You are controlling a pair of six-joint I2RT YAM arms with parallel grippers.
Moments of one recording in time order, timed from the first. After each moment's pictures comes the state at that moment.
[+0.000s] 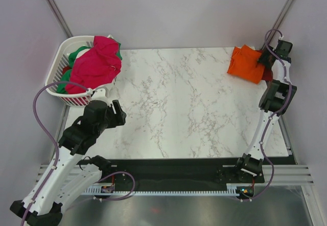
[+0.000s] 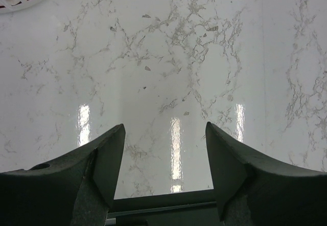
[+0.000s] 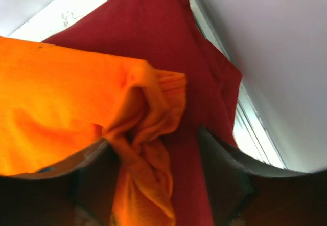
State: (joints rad) left arm -0.48 0.67 0.86 -0.83 -0.26 -0.49; right arm -0.42 2.64 2.40 -0.45 -0.11 0.22
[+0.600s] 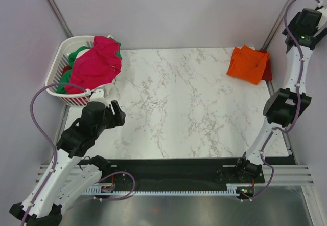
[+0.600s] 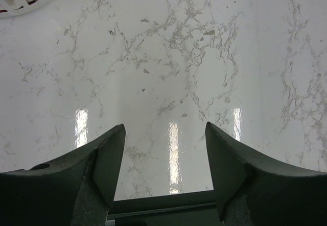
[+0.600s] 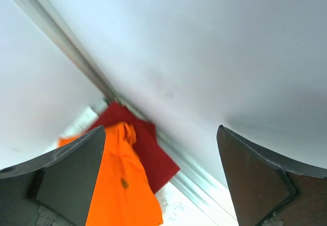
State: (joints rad) left arm -0.48 0.65 0.86 -0.83 -0.26 -0.49; right arm -0.39 2.16 2.31 -0.56 0.40 0.25
